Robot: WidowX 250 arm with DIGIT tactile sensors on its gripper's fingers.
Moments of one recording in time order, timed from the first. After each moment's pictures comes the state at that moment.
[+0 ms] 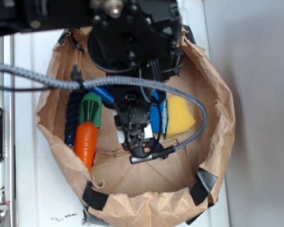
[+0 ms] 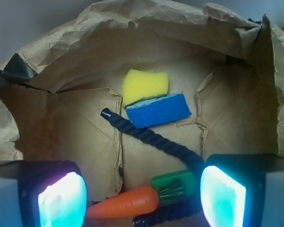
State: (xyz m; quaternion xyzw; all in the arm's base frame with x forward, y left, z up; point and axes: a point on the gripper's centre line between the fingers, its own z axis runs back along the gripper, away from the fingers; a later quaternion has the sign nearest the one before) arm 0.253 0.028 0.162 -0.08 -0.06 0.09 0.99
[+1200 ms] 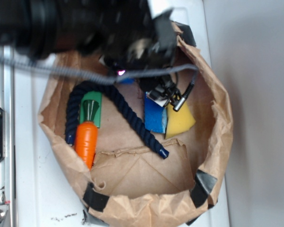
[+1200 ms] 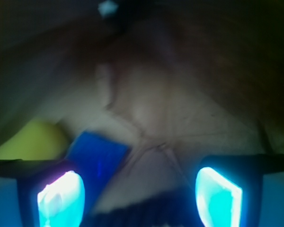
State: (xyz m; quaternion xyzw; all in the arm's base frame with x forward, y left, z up) arm 0.275 0.057 0.065 0.00 -0.09 0.45 0.89
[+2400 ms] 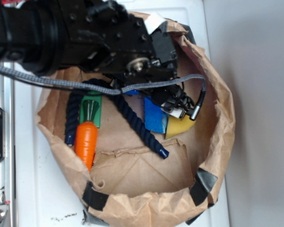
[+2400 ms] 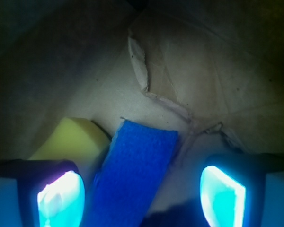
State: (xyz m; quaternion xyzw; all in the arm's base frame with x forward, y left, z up) arm 0.289 0.046 0.052 -0.07 -0.09 0.50 0.86
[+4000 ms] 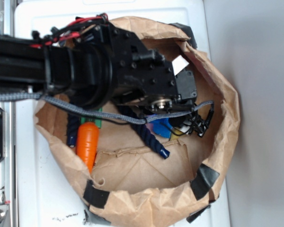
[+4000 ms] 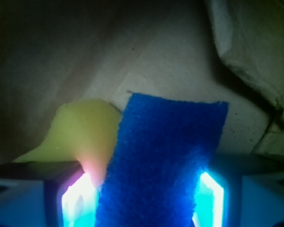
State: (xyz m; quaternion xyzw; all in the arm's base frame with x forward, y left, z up) arm 0.315 0.018 0.023 -0.06 -0.10 0.47 0.87
